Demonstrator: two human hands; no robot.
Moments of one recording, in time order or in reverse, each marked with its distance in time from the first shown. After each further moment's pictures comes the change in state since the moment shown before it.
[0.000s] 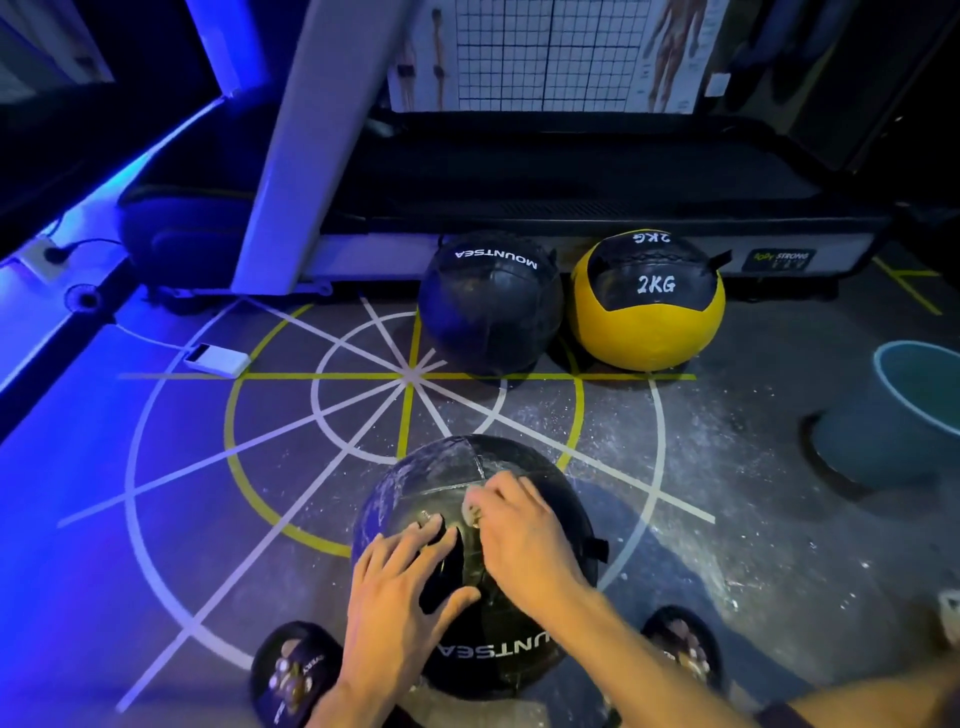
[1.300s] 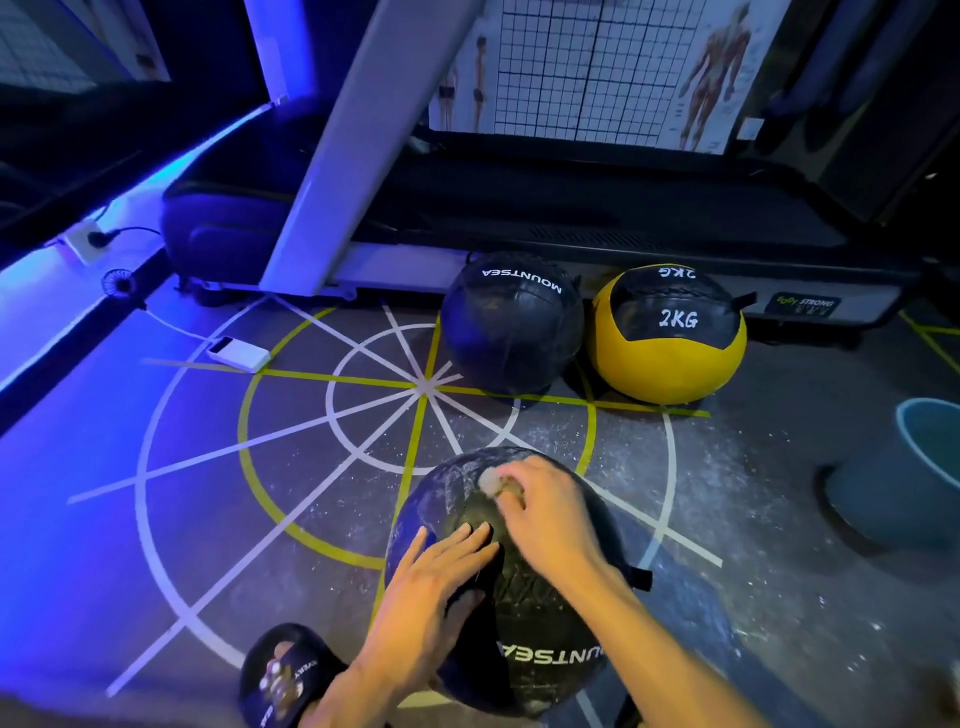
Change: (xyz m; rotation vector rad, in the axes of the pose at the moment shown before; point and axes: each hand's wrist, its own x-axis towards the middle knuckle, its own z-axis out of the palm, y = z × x) left_hand 0.021 0.008 0.005 -0.178 -0.187 0.117; right_hand 0.040 0.008 -0.025 0.088 0.033 0.121
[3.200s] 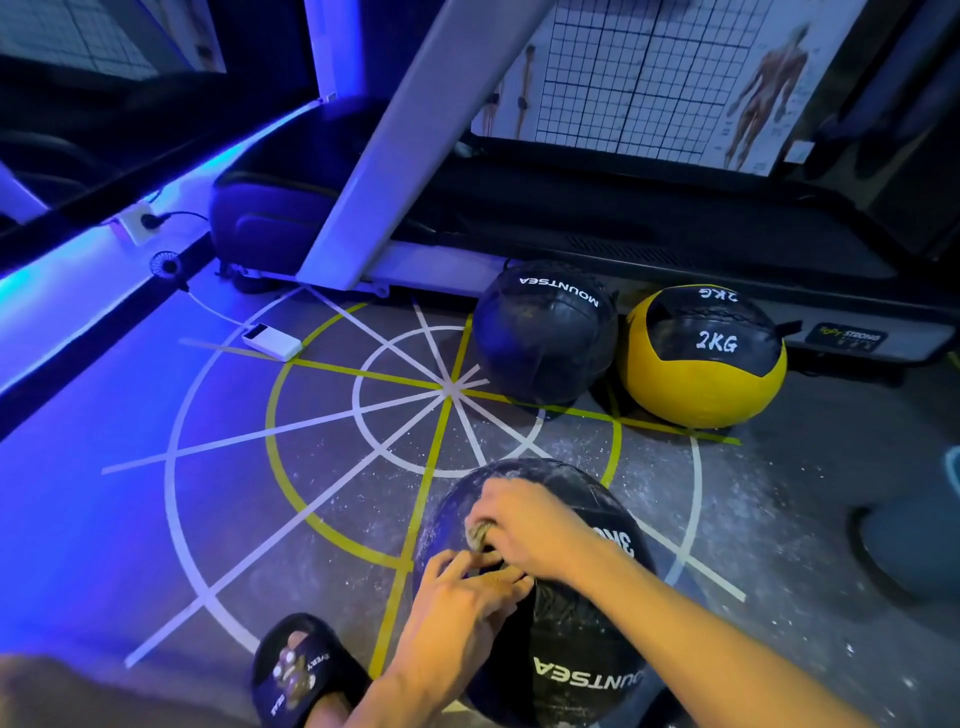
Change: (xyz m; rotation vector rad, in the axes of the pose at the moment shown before) left_hand 0.003 -0.003 0.028 0.055 0.244 0.082; right_hand 0.035 -0.029 0.013 -0.356 -0.423 -0.426
